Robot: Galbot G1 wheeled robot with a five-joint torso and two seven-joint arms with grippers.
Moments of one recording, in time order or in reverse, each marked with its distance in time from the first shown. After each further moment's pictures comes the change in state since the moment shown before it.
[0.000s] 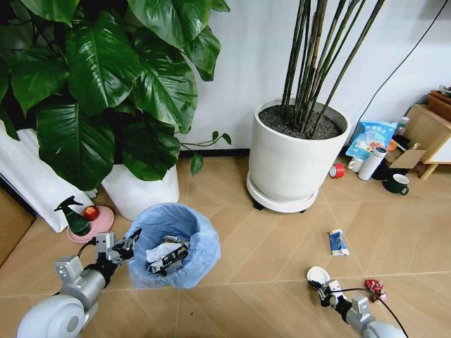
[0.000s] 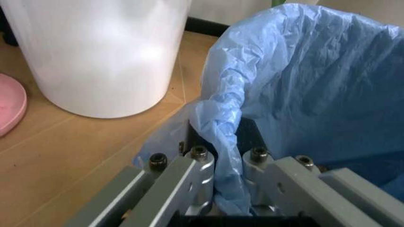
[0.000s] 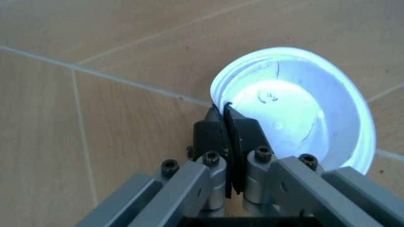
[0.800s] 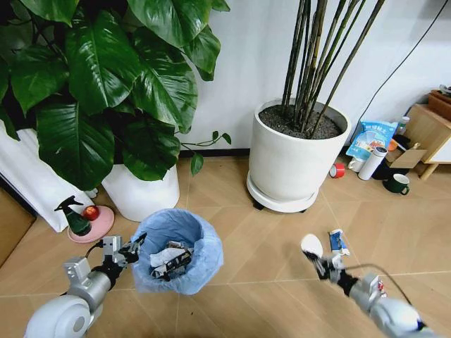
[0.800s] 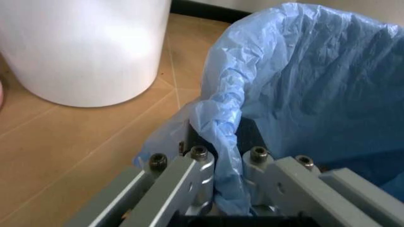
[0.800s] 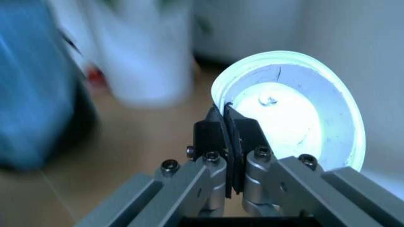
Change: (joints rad) left arm -0.025 0.058 0.071 0.036 -0.005 -0.007 0.001; right arm -0.029 -0.117 0.136 0.492 0.162 0.069 -0.209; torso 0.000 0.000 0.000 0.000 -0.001
